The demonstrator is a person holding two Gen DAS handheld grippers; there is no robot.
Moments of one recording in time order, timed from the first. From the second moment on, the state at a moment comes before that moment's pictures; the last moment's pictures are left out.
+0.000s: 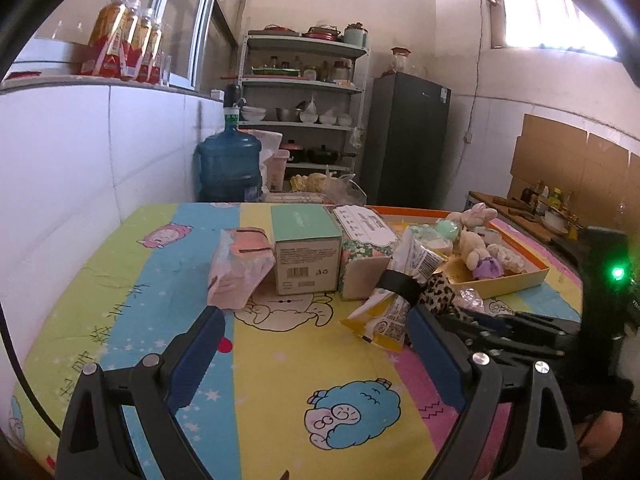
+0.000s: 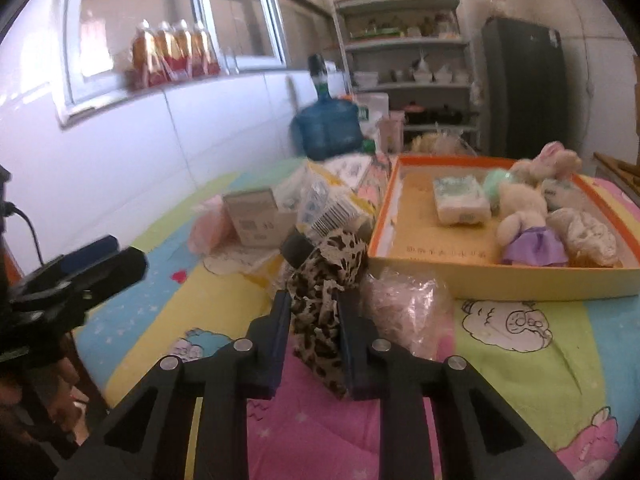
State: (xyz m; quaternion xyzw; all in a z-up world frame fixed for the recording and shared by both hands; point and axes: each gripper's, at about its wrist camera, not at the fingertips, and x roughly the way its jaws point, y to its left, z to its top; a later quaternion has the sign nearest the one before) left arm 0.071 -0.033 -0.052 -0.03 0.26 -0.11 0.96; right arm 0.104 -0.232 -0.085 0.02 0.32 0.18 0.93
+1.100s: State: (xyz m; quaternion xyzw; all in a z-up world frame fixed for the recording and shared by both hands) left arm 0.164 -0.123 -0.092 0.12 0.37 -0.28 0.88; right arm 0.050 -0.319 -0.028 0.13 0.23 0.21 0.94
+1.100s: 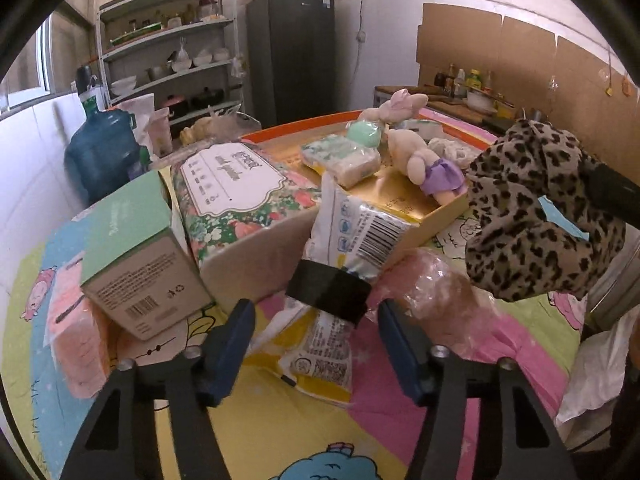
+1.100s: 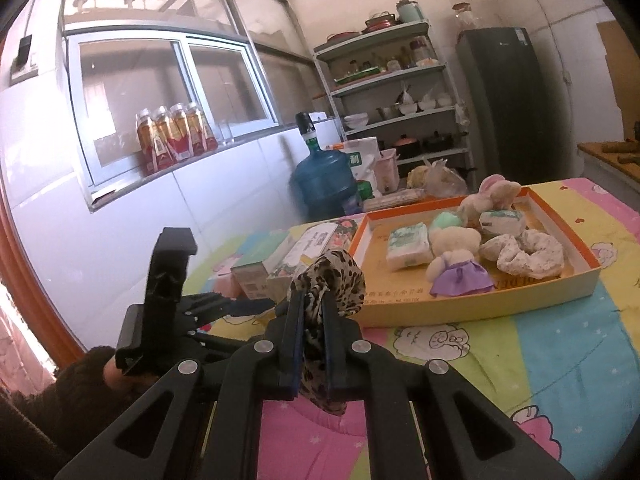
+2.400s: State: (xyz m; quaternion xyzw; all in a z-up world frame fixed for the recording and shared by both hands) left arm 0.083 -0.114 -0.019 0.01 0.25 -0.19 0.95; right arm 0.031 -0.330 0.010 0.09 0.18 0.16 0.96
